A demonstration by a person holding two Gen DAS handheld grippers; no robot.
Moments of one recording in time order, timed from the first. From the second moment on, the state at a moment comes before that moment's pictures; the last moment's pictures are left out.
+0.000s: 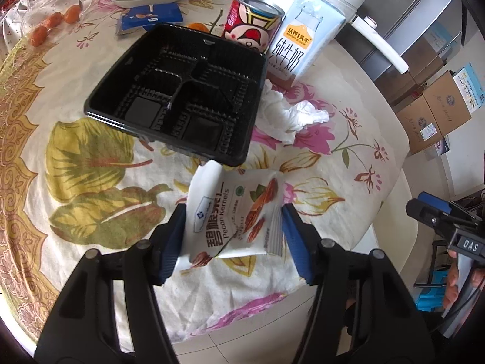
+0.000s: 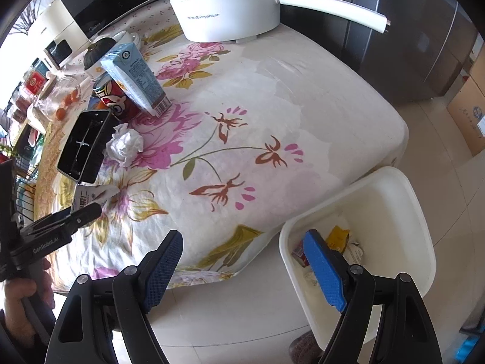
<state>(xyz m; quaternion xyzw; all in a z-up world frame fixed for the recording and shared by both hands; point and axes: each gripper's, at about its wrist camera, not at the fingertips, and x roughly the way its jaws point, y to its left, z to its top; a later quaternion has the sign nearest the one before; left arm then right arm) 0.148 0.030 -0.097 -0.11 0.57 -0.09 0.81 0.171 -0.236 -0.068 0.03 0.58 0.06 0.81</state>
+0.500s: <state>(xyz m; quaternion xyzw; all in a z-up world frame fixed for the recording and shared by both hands) 0.119 0.084 -0.058 -0.16 0.52 -0.08 0.84 0.221 -0.144 -0.083 0.04 0.55 0.12 0.82</state>
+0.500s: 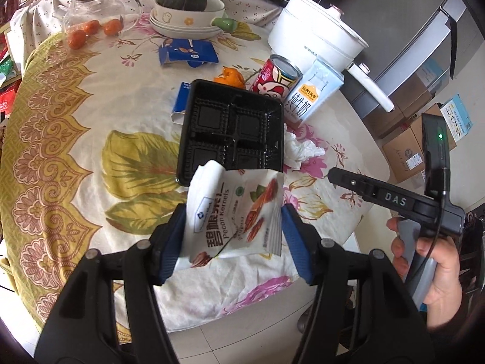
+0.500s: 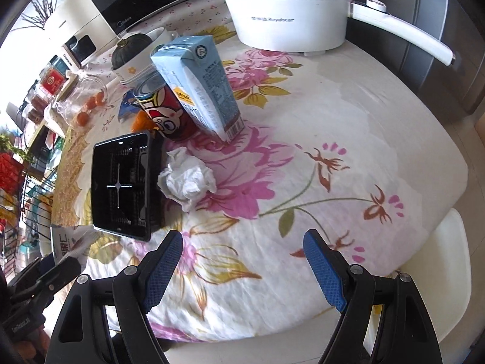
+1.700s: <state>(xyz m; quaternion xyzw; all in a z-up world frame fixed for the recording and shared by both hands) 0.114 0.065 -0.061 -0.15 0.52 -0.10 0.84 0.220 -0.140 -0.074 0.03 0.56 0.15 0.82</state>
